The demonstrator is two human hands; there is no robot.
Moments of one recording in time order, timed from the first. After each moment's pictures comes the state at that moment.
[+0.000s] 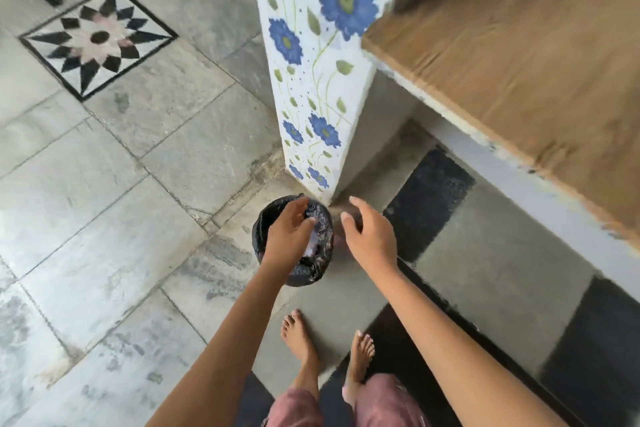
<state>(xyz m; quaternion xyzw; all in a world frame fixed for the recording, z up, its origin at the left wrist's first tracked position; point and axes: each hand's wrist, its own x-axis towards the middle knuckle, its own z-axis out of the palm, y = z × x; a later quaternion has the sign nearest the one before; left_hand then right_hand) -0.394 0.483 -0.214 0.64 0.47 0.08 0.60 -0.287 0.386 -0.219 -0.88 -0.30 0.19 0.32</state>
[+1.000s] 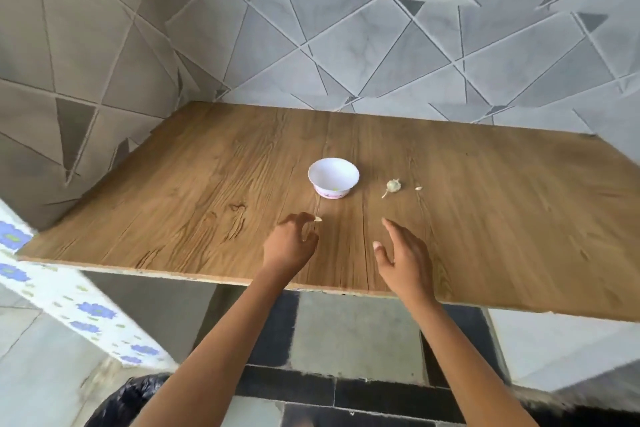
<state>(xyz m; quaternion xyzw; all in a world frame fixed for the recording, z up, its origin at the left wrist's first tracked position) -0.135 0.125 0.003 0.94 0.05 0.11 0.32 -0.131 -0.084 -0.020 -0.93 -0.13 -0.22 0.27</state>
